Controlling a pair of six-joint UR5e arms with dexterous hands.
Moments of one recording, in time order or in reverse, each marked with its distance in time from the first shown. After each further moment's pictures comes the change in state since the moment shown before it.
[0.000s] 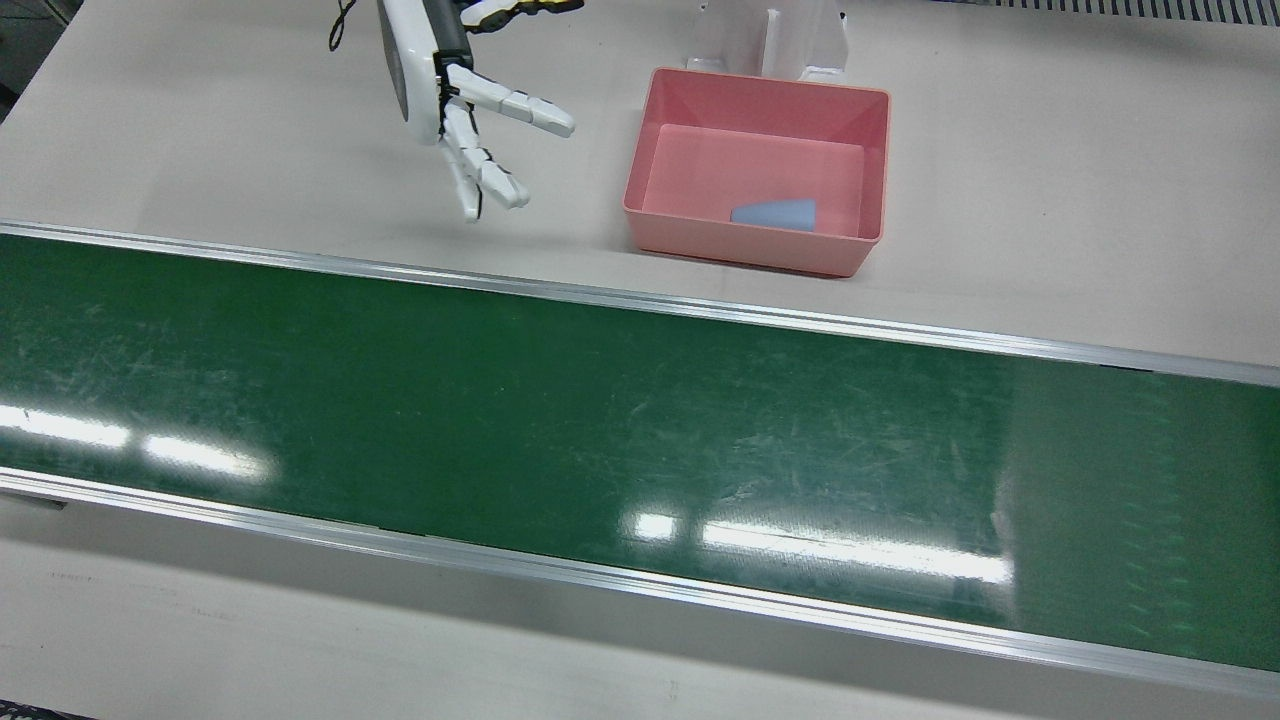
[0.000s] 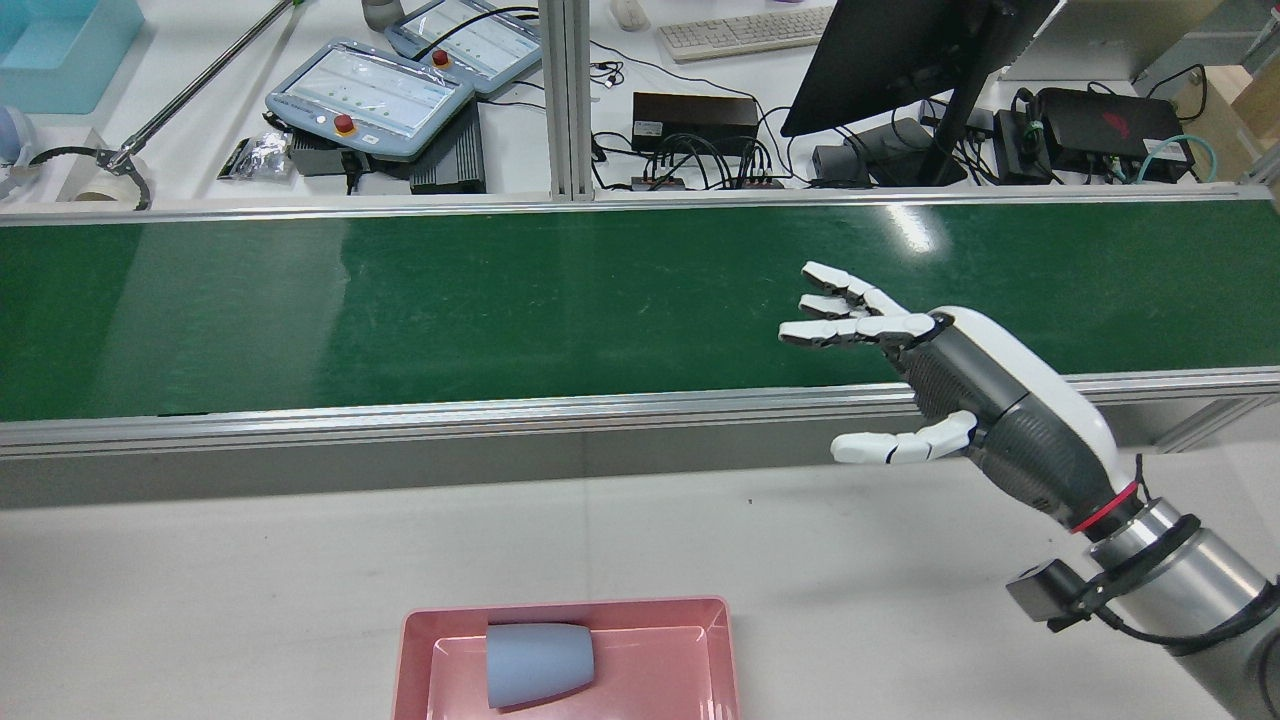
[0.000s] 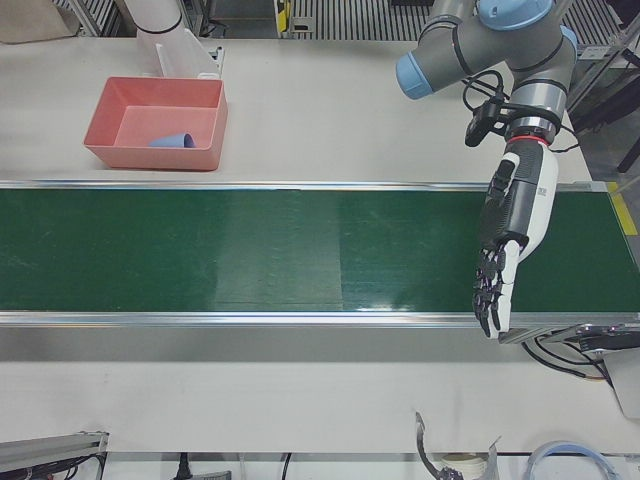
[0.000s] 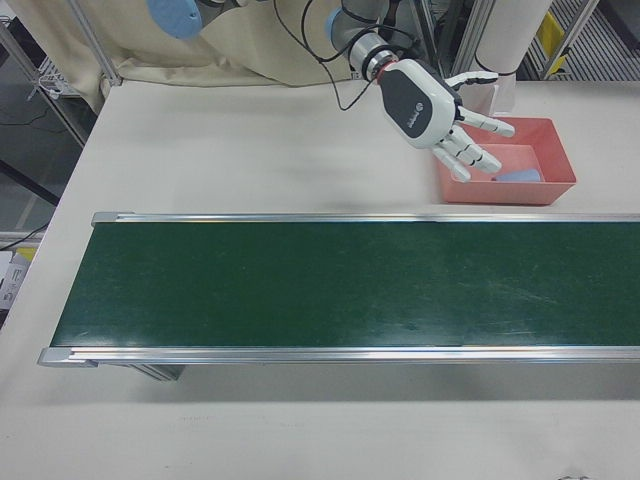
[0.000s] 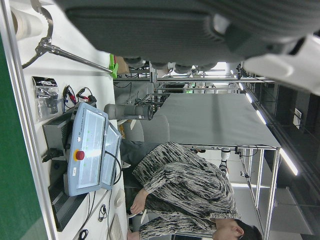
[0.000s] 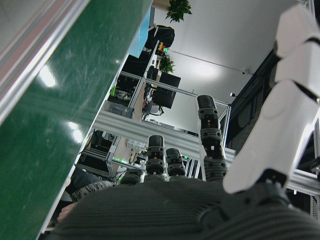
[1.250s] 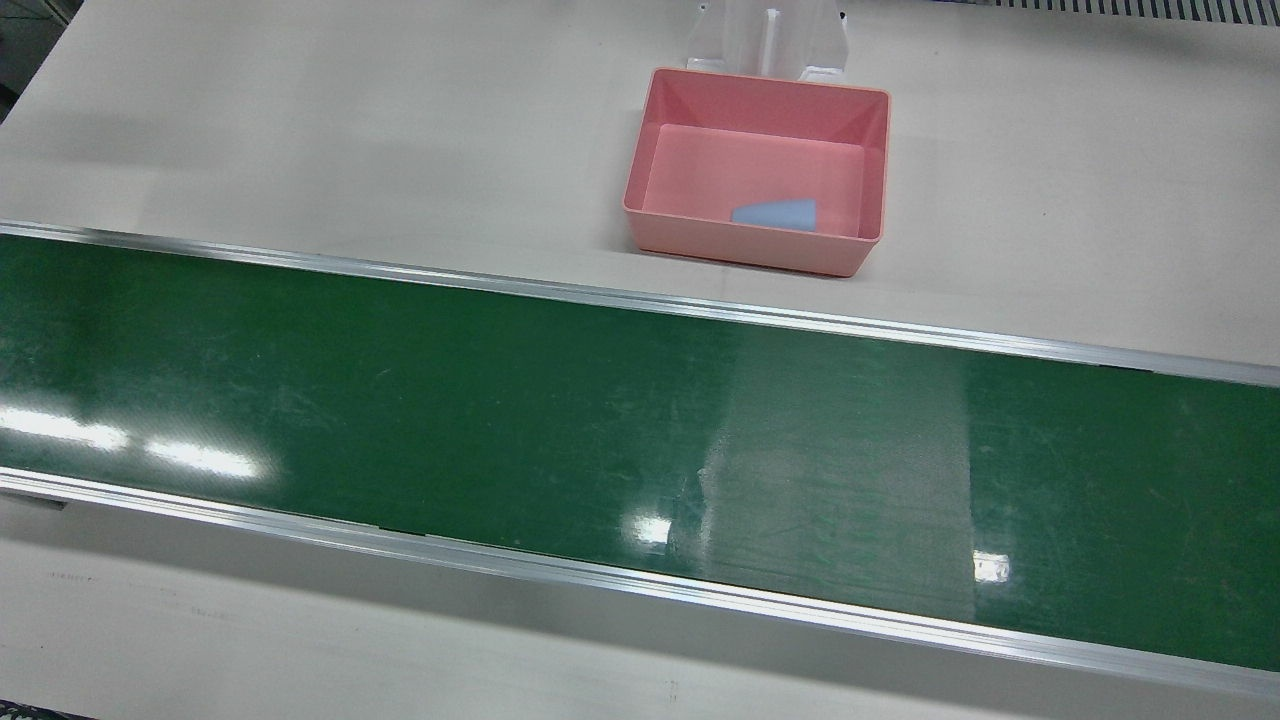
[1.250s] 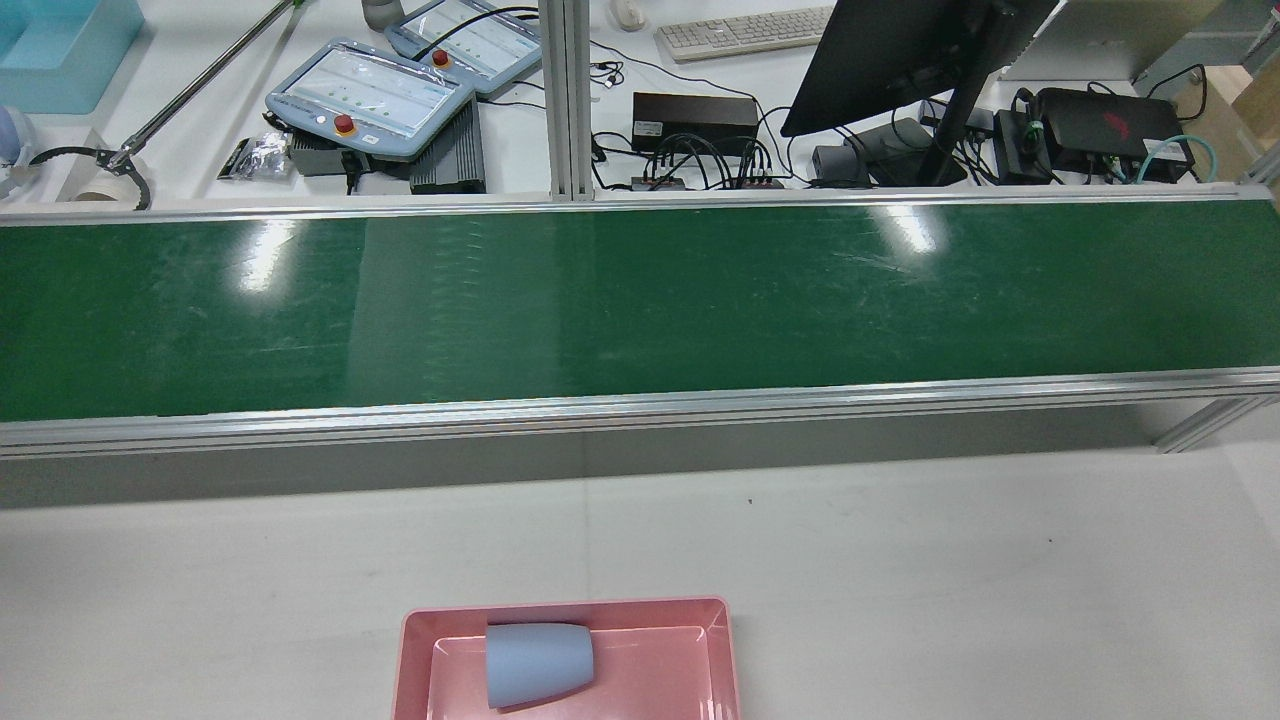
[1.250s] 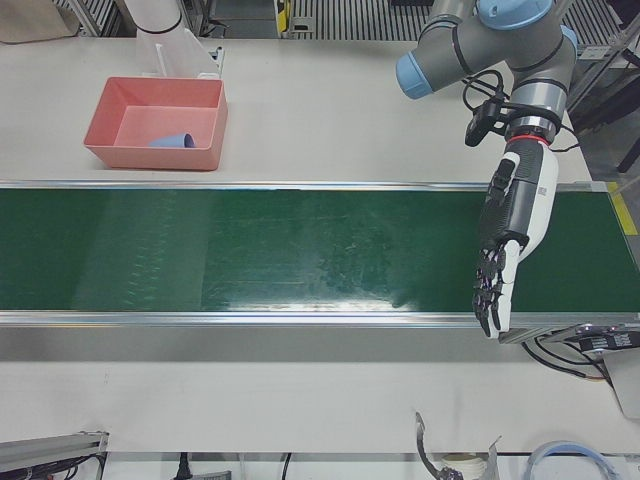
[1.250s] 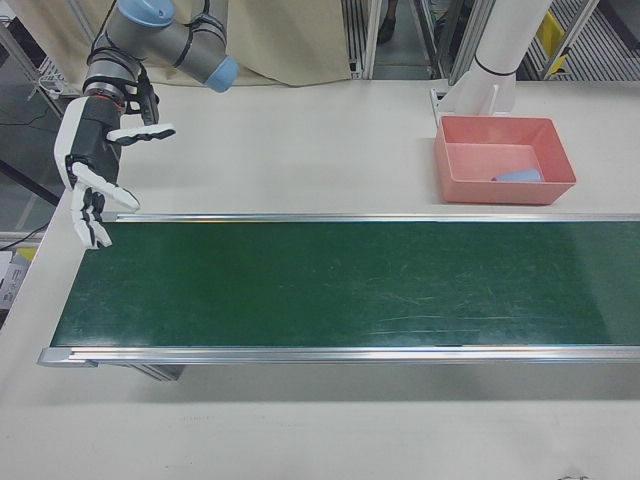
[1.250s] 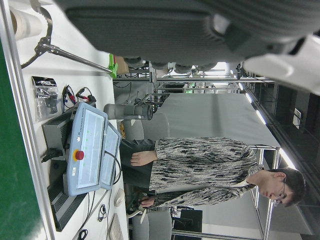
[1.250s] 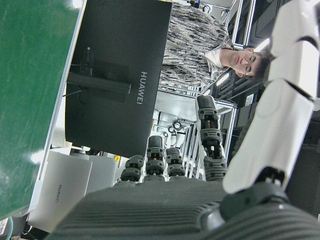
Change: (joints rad) left arm 0.000 0.000 0.000 0.000 0.000 -0.001; right arm 1.133 -0.229 -0.710 0.529 -0.746 0.519
